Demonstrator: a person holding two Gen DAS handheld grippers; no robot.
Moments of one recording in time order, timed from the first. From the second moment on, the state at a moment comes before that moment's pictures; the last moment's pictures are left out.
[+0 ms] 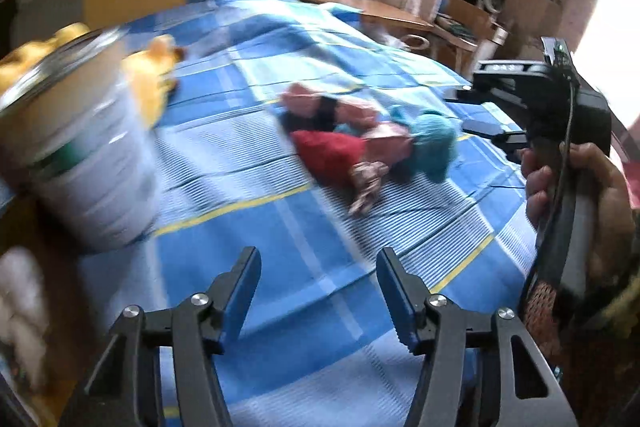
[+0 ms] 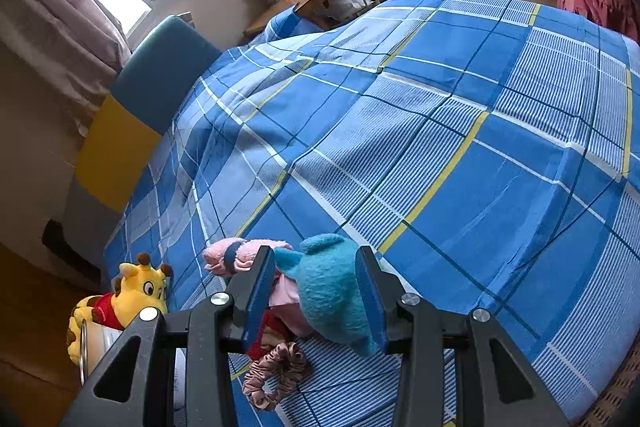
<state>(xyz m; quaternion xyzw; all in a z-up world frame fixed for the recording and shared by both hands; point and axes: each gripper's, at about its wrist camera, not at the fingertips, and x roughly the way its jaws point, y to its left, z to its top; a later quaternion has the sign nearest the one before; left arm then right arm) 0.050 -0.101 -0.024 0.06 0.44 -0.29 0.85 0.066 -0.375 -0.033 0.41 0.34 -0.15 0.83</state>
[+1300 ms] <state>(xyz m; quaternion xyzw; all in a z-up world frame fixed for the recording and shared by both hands) 0.020 -0.043 -0.096 0.07 0.40 -0.22 0.89 0.089 -0.336 -0.027 0.37 0.37 -0.04 0.85</state>
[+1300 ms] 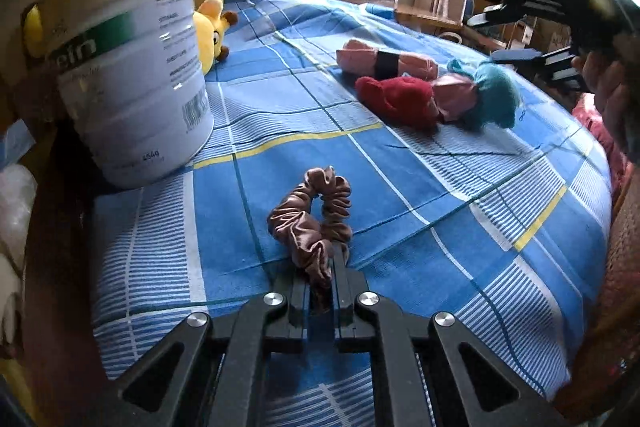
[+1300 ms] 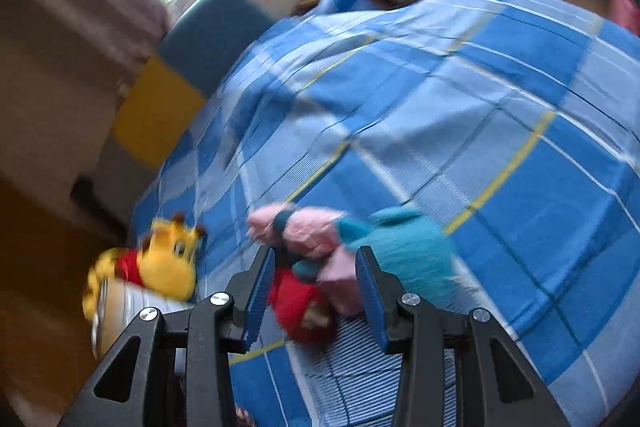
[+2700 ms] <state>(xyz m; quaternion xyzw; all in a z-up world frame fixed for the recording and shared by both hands) 0.024 -0.031 -0.098 0.02 0.40 -0.24 0.89 0.154 -0.217 -0.082 -0.05 0.51 -0.01 0.86</state>
